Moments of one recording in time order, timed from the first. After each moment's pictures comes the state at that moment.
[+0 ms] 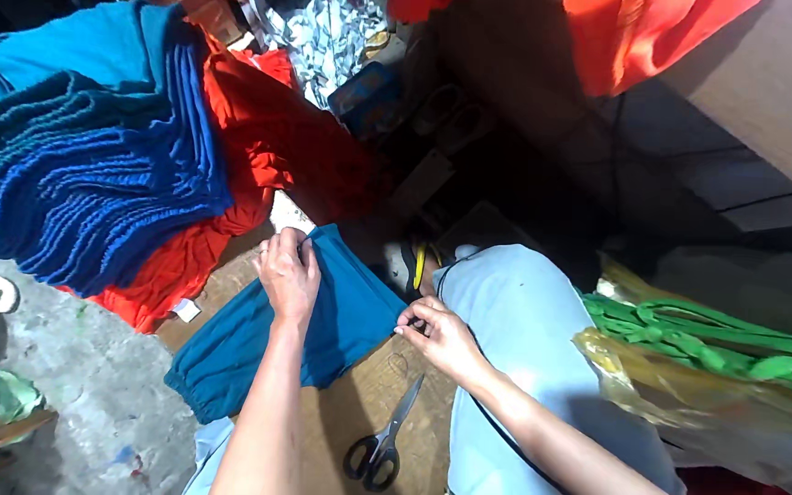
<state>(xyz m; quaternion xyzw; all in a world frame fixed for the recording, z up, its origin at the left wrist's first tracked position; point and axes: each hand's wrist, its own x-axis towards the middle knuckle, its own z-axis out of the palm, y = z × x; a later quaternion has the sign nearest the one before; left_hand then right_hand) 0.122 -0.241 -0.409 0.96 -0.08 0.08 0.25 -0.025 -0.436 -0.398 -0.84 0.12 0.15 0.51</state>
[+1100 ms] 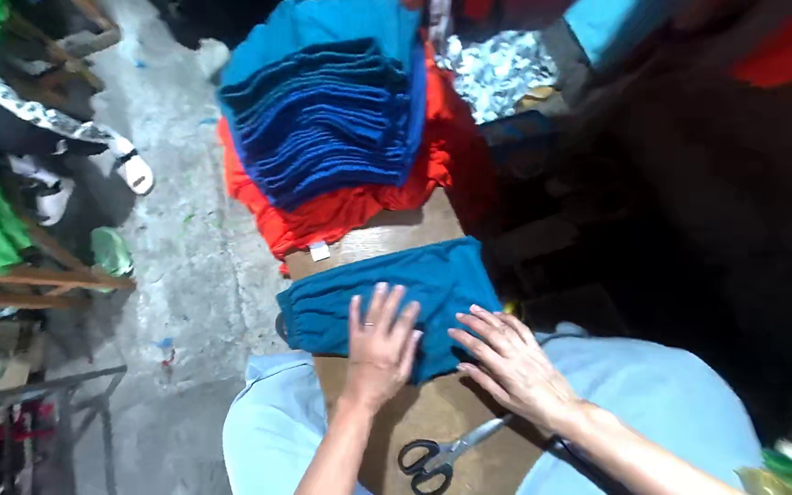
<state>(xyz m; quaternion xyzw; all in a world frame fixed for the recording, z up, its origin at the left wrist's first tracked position) -0.020 -0.170 -0.399 0.96 -0.10 0.12 0.25 0.010 -0.413 -0.402 -0.89 -0.38 -0.03 0.26</state>
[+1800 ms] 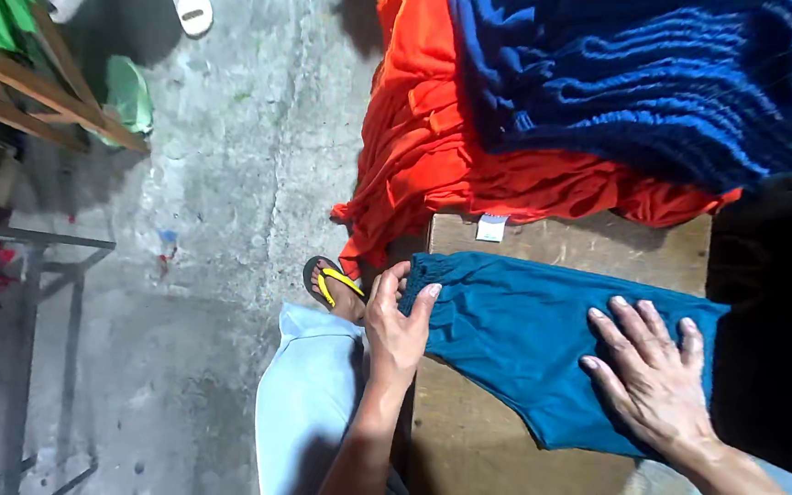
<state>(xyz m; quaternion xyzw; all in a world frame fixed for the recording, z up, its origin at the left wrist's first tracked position) -0.027 -0.055 -0.410 0.72 0.34 0.11 0.59 0.075 -0.369 -0.441 -0.92 -0.37 0.03 0.11</state>
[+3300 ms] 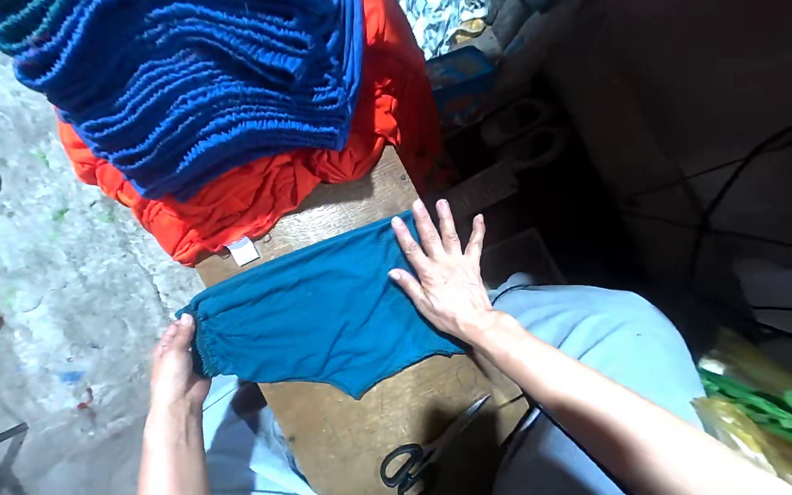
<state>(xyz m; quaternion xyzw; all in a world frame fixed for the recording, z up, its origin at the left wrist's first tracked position) 0.003 0.001 -0.435 0.59 0.47 0.00 0.66 0.082 -0.358 -0.423 -0.97 -0.18 0.04 0.15</state>
